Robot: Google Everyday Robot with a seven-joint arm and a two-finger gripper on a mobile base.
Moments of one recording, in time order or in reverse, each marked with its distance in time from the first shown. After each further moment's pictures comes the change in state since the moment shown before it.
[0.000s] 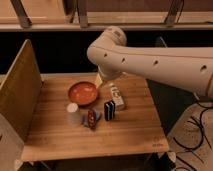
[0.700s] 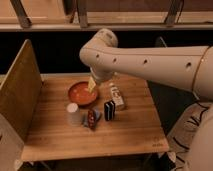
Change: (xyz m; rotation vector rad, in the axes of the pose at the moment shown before) arm -0.012 0.049 0.017 -0.066 0.020 -0.179
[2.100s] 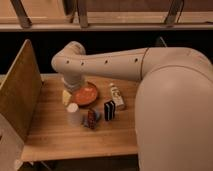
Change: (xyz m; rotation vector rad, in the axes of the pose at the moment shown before) arm -0.043 0.146 0.054 -0.232 0.011 -0.414
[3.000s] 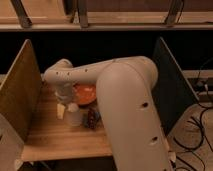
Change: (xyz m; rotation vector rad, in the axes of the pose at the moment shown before) arm -0.010 0.032 0.113 -0.155 0.212 -0.086
